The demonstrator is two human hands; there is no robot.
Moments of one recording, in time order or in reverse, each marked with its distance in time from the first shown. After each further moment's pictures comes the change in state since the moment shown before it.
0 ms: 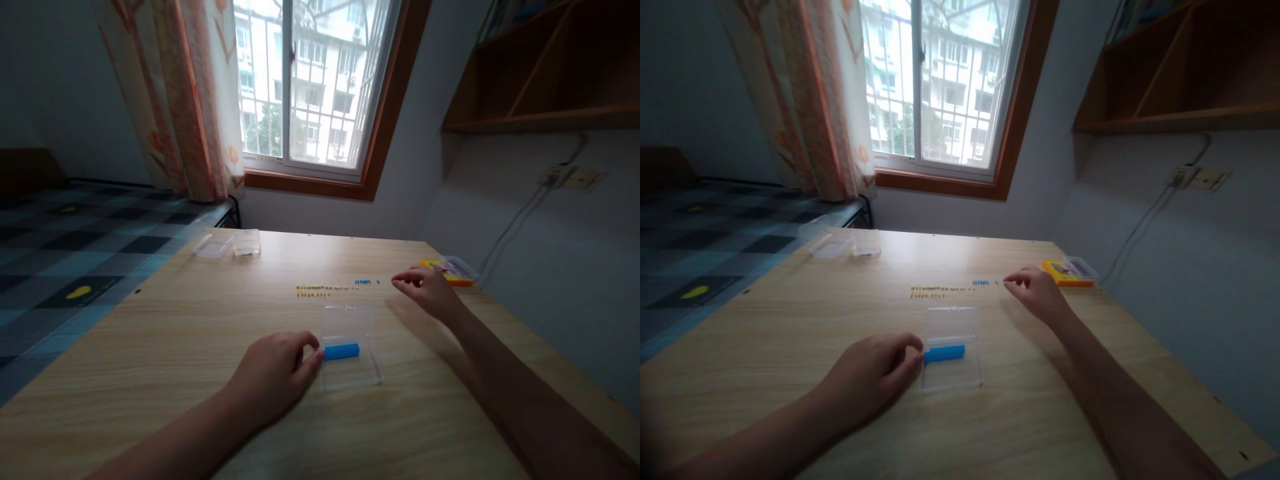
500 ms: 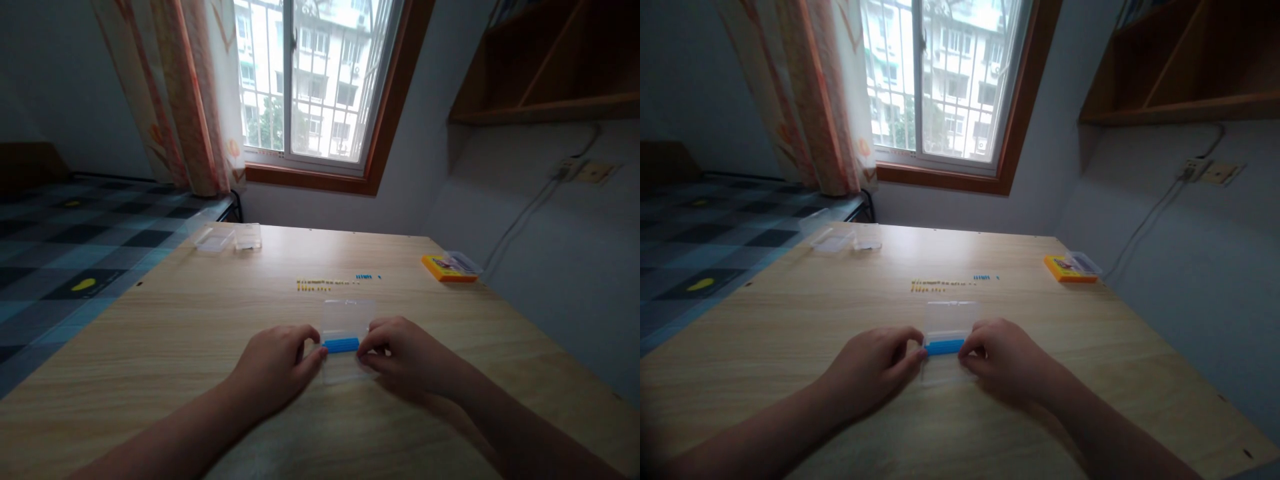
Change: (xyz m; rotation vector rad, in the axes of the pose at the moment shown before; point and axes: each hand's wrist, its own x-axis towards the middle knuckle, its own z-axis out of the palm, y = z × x) left_hand 0.000 0.001 0.002 0.043 0.011 -0.010; right_hand -0.062 -0.091 0.026 0.127 -0.528 -0.154
